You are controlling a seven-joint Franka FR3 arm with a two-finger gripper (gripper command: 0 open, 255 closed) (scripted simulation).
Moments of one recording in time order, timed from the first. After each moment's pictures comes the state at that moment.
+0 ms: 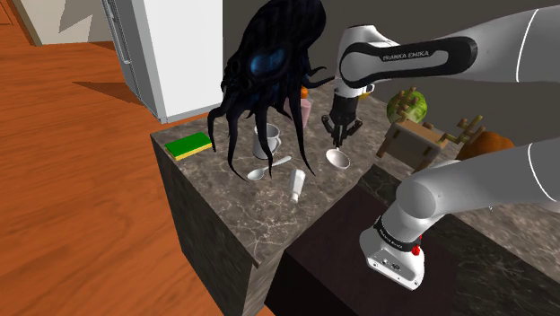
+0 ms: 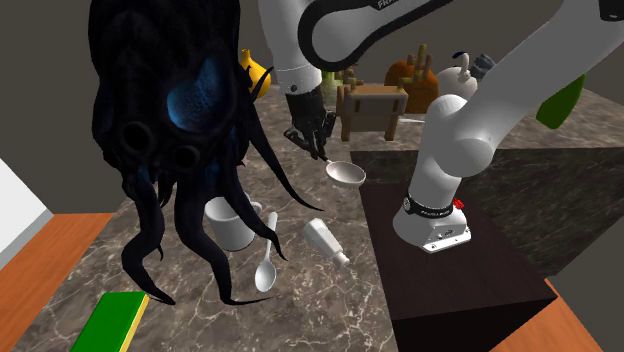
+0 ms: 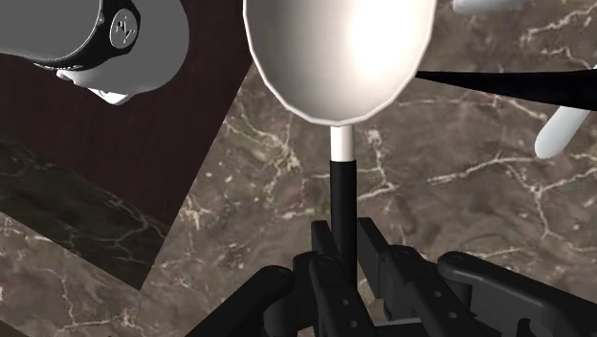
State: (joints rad) arm -0.35 -0.58 0.16 -2.60 0.08 1.81 0.88
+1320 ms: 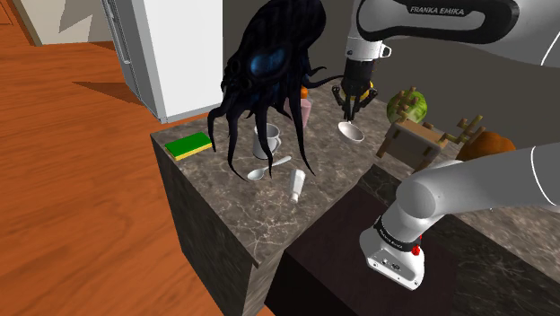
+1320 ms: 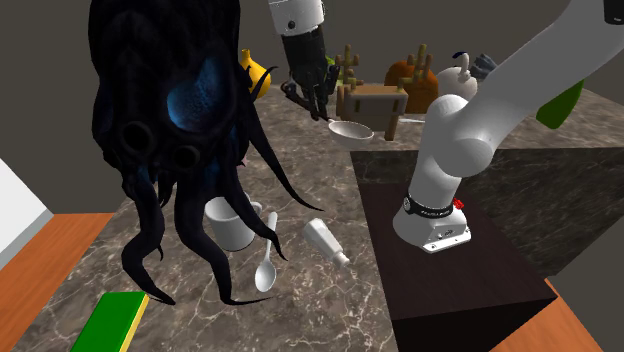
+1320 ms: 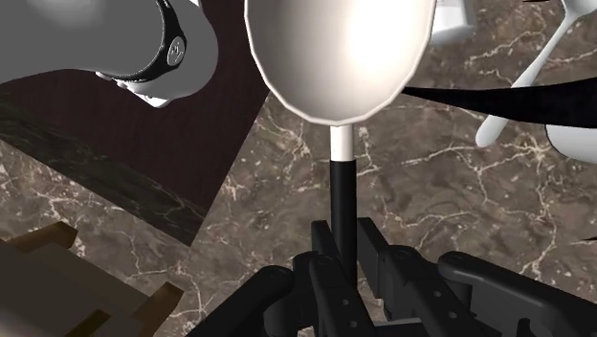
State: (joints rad) arm -0.36 -0.62 0.14 -2.35 0.06 1.53 0.88
